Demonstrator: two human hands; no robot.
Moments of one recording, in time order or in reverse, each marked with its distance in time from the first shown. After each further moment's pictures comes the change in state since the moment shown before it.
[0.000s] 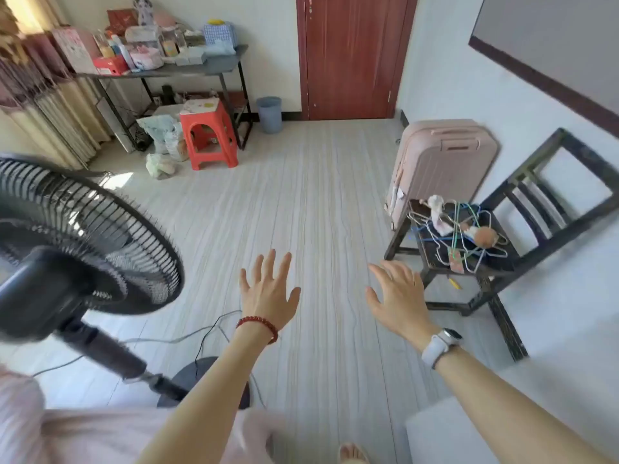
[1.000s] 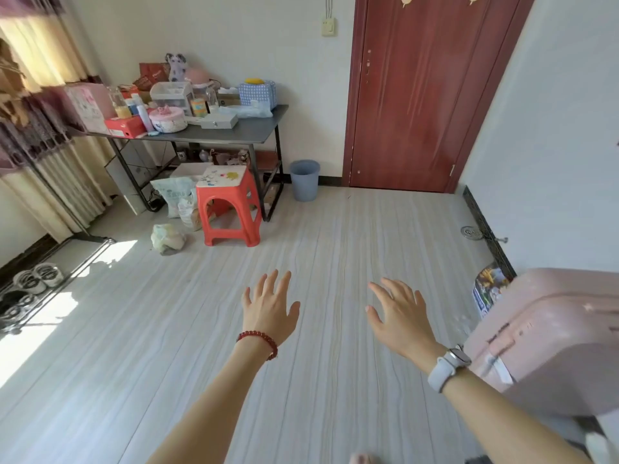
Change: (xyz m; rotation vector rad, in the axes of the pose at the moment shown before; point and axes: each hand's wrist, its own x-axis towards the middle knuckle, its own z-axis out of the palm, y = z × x) left_hand 0.720 -0.137 -0.077 -0.076 0.072 -0.106; right_hand 0.751 -0.056 0.063 -0.033 -0.168 -0.094
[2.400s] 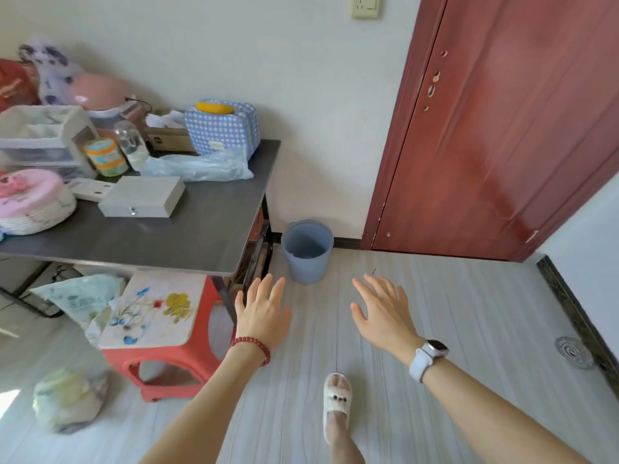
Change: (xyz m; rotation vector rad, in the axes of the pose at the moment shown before) left_hand 1.037 -0.149 0.023 -0.006 -0.089 -0.006; right_hand 1.049 -0.012 0.026 -0.032 -0.074 0.033
